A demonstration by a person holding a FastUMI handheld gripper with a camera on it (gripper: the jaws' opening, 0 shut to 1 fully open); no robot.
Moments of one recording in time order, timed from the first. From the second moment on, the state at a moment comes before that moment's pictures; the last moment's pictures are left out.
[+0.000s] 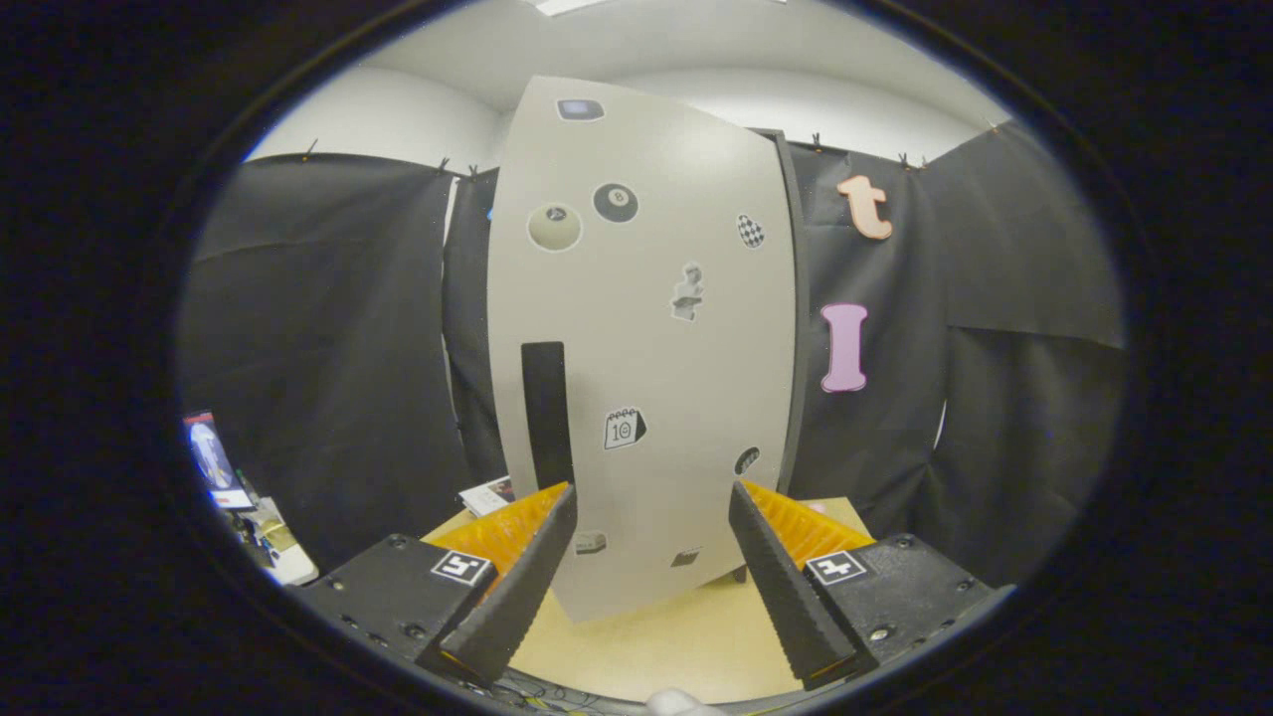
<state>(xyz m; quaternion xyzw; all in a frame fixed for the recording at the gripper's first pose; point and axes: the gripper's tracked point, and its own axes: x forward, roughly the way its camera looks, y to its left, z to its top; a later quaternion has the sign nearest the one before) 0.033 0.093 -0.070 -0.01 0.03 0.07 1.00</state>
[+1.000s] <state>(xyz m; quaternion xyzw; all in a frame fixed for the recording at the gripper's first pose) -0.012 0.060 -0.025 0.00 0.00 0.00 1.00</state>
